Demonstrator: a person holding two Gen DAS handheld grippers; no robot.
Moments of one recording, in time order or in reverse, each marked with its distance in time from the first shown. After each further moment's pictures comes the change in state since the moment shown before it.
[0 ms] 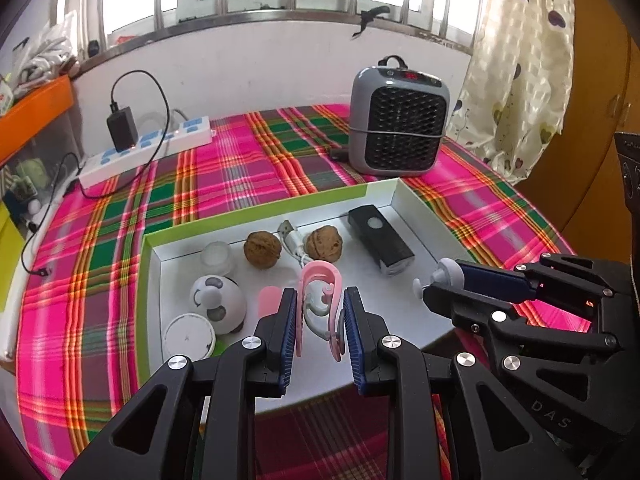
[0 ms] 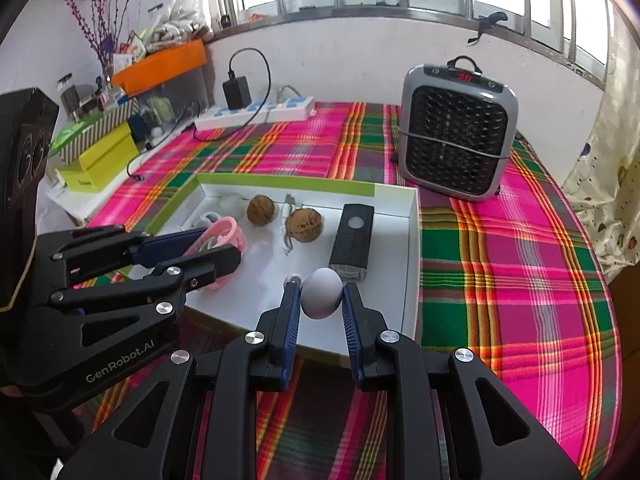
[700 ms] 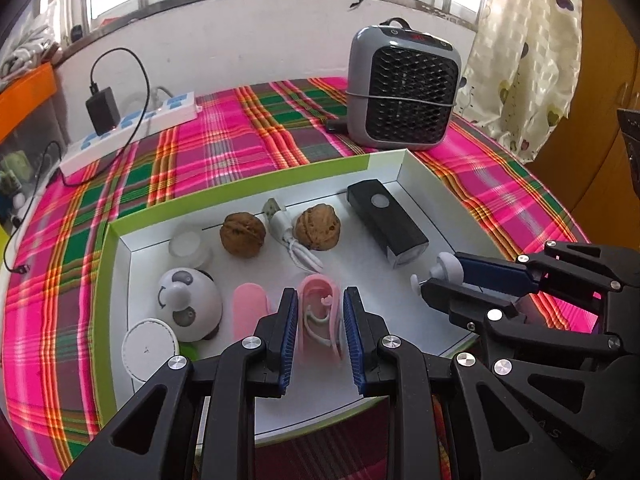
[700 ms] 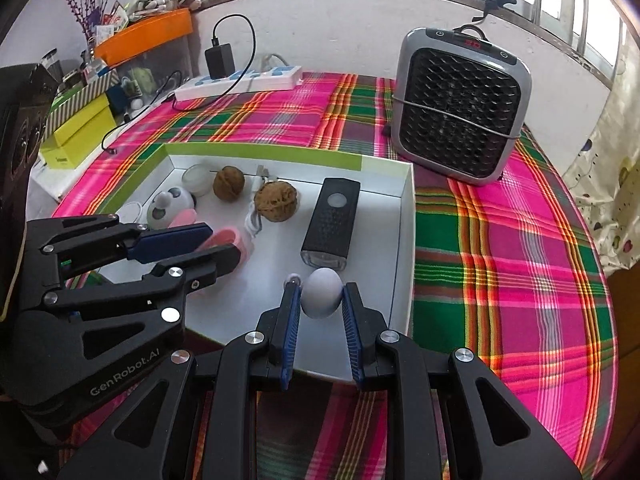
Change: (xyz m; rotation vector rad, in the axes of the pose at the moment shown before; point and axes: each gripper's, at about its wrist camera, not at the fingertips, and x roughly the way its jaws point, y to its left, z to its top) left arm 0.035 -0.005 -0.001 0.013 0.075 -0.002; right arm 0.028 -0.011 0.000 -0.031 0.088 -0.049
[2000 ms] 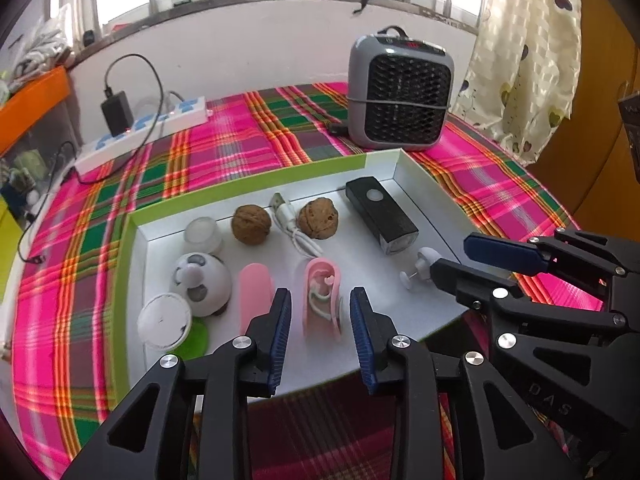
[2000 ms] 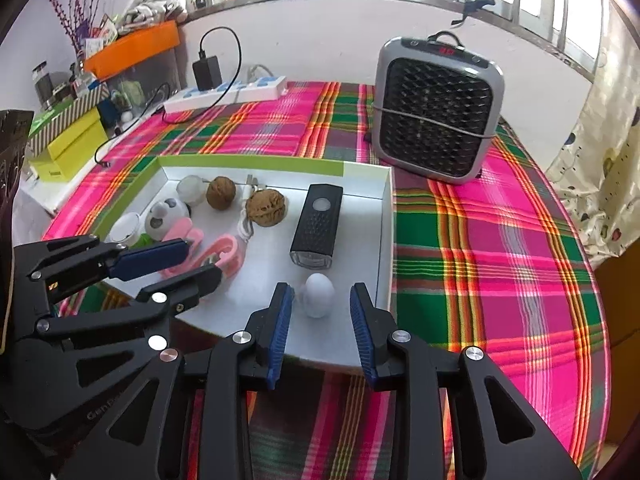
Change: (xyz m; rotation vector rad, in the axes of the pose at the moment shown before) left arm -0.025 -0.005 -0.011 -0.011 -0.024 0.036; right arm -0.017 -0.002 -0.005 0.045 -0.033 -0.040
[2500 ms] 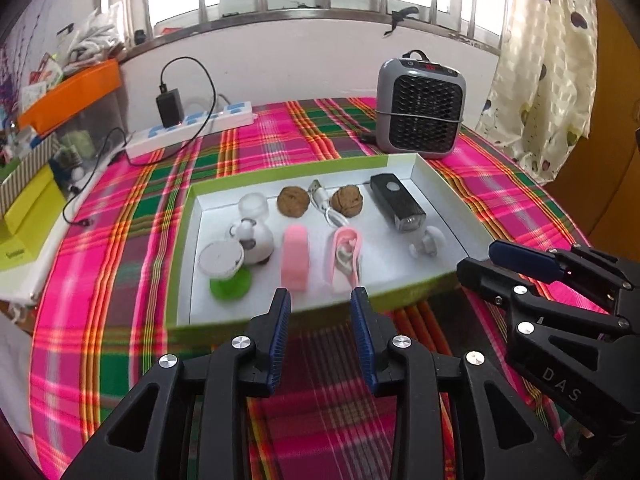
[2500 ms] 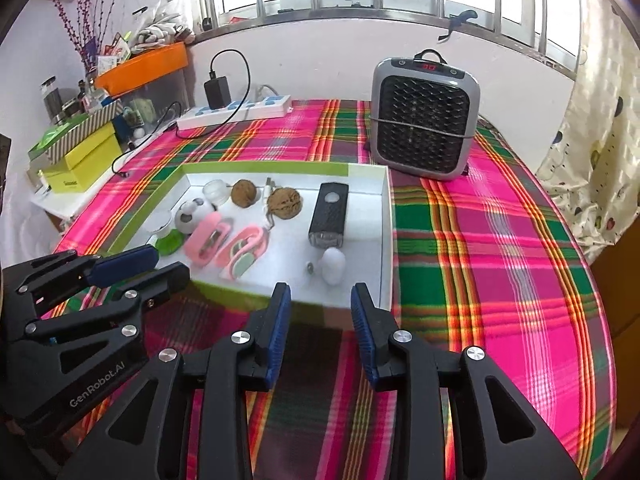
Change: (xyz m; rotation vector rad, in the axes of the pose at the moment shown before) left arm -0.043 0.003 -0.034 -0.077 -0.052 0.101; right arm -0.030 0.009 -0.025 0.033 -0.070 0.012
